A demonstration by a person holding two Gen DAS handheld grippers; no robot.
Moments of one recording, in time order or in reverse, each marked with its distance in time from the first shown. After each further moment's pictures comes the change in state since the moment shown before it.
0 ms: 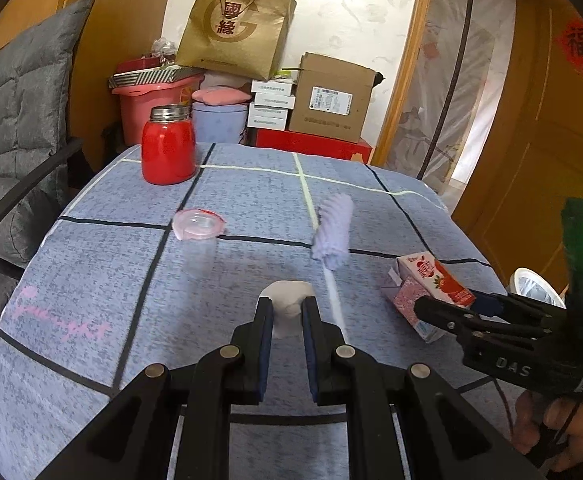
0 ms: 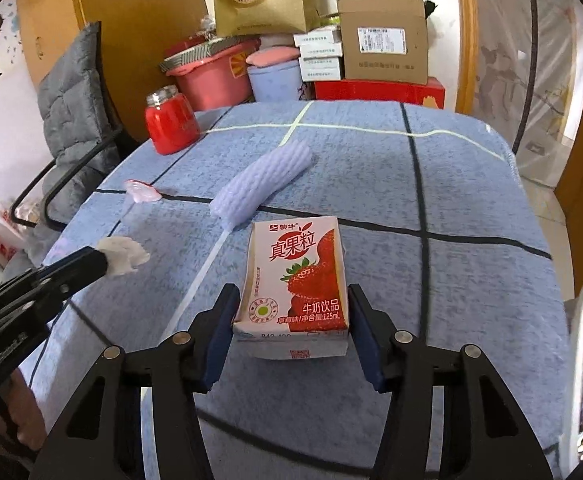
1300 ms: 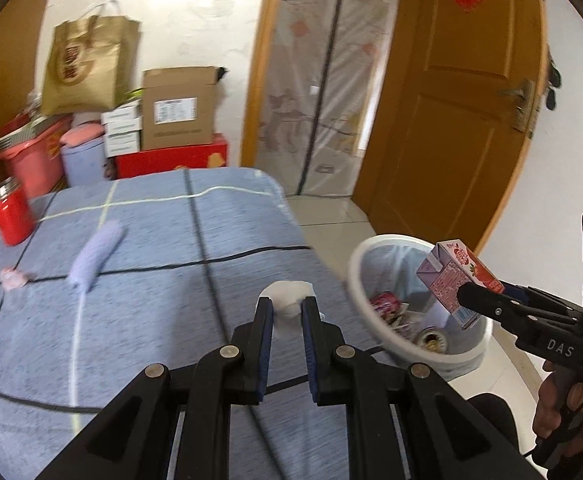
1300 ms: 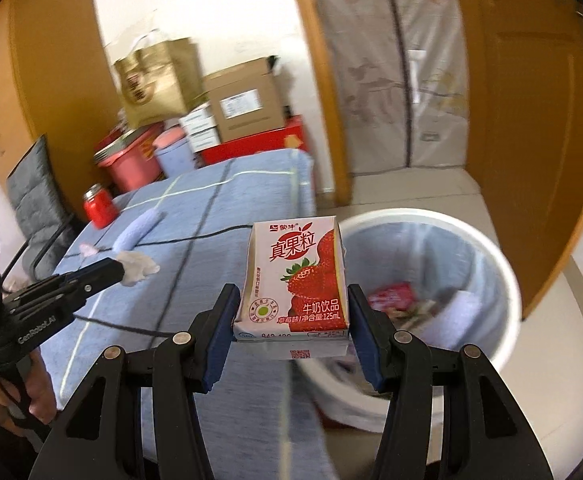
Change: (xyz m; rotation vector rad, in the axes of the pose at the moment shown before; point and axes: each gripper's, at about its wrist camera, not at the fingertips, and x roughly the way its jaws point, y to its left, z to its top) left arm -0.018 -0.225 -0.009 0.246 0.017 -0.264; right arm -0.191 -0.180 -0.080 0.252 -0.185 -0.175
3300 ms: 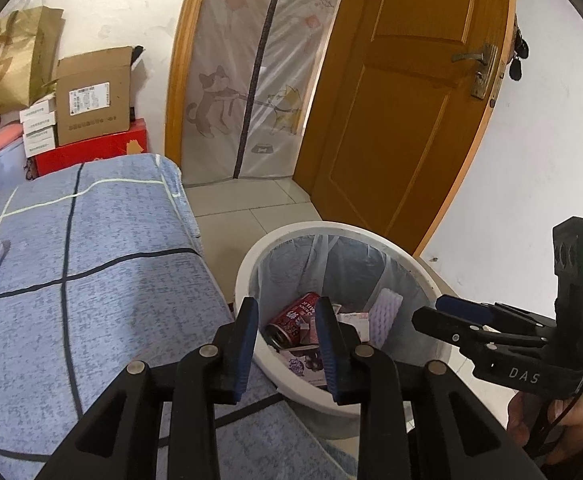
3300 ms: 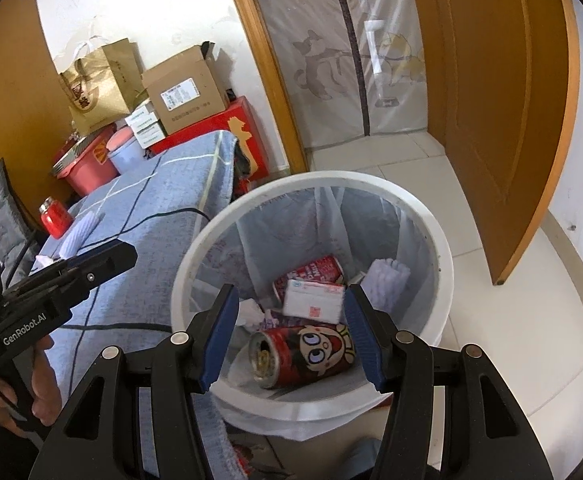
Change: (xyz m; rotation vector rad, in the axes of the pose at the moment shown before) left arm 0.081 -0.079 0.007 0.055 0.068 -0.173; right arm 0.015 -0.083 -0.007 0.103 0.074 -0.067
